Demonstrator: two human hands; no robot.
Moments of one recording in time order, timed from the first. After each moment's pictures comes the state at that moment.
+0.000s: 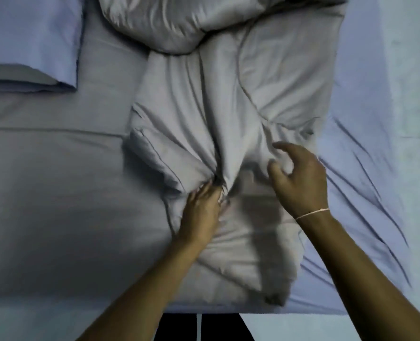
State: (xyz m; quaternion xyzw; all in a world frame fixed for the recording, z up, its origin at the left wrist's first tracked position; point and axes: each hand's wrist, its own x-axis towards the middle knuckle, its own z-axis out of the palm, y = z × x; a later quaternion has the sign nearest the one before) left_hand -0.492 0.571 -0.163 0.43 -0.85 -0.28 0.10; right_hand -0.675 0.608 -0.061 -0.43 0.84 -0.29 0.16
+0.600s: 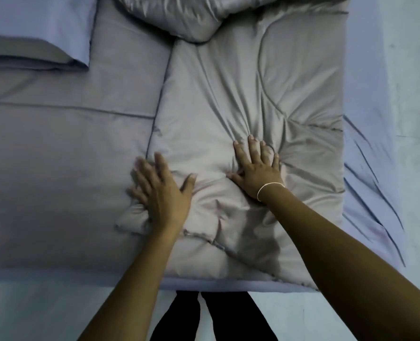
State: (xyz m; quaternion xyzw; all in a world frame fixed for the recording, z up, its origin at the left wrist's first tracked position) left_hand -0.424 0.567 -0.151 0.70 -0.69 -0.19 0.04; right_hand -0.637 0.604 -0.167 -0.56 0.80 0.07 0.23
